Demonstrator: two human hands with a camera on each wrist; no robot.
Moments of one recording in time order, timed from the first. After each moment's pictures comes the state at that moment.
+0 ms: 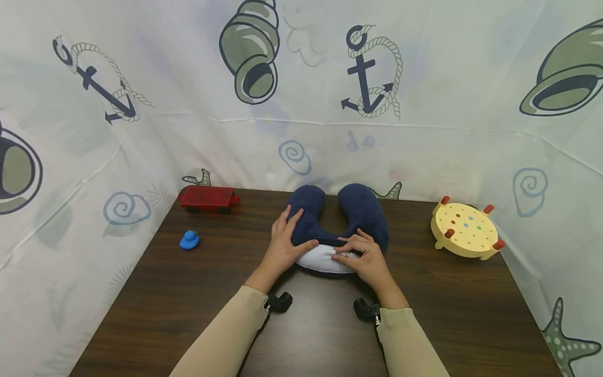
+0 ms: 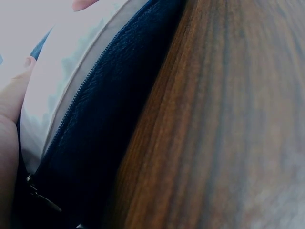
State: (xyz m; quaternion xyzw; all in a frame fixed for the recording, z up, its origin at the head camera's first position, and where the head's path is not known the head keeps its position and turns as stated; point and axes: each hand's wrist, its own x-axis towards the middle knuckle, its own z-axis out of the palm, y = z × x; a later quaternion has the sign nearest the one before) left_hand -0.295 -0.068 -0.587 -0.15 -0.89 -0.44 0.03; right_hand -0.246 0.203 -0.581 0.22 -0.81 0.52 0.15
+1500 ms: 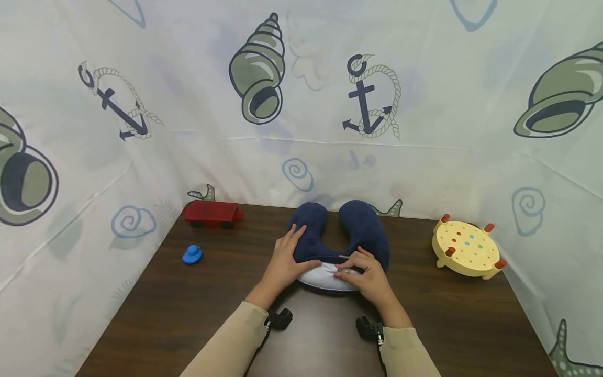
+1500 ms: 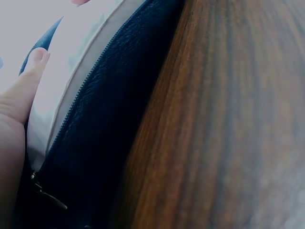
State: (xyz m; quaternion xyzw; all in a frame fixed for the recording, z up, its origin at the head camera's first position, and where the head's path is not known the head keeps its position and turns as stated) left_hand -0.283 -0.070 -0.580 -0.14 -0.90 -0.41 0.02; right_hand -0.239 0.206 -0.585 0.21 -0.81 0.53 0.12
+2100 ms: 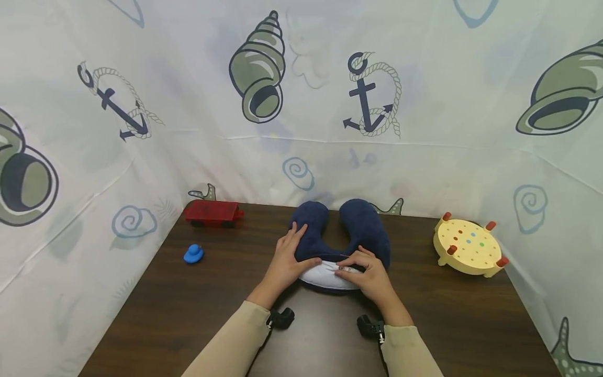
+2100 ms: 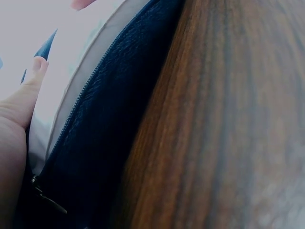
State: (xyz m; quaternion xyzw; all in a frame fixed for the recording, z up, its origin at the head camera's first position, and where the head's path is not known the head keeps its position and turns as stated) left_hand -0.283 -0.068 -0.582 -0.14 -0.89 -0.43 0.02; right_hand -0.239 0.205 -0.580 0.20 -0.81 0.54 0.13
